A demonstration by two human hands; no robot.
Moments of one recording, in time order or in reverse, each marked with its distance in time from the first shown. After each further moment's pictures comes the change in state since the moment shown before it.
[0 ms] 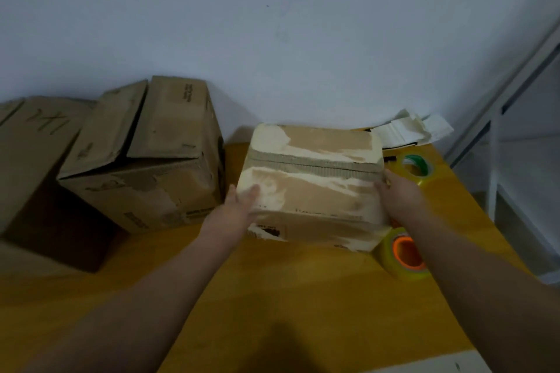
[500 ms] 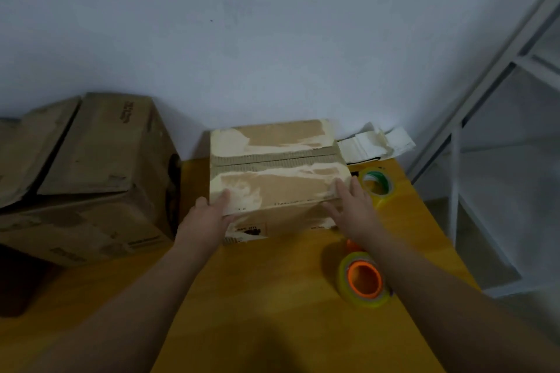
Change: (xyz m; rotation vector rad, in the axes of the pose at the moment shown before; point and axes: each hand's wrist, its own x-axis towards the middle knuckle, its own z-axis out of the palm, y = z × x) left_hand 0.055 0.052 -0.005 -0.114 0.119 -0.044; right_hand 0.039 0.026 -0.003 -0.237 -0.154 -0.159
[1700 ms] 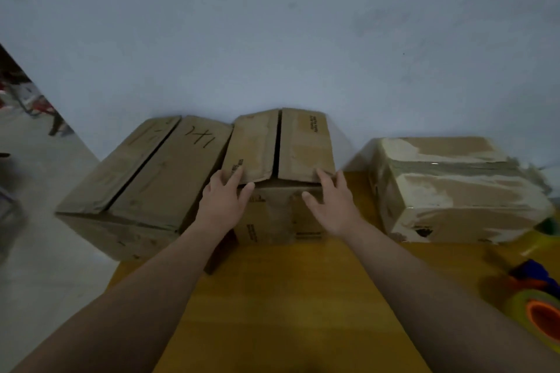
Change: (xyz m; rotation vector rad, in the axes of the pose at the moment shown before) left_hand -0.072 -0.274 -0.123 -0.196 0.224 -0.269; right_hand -0.064 -0.365 0.078 0.300 -0.108 -0.263
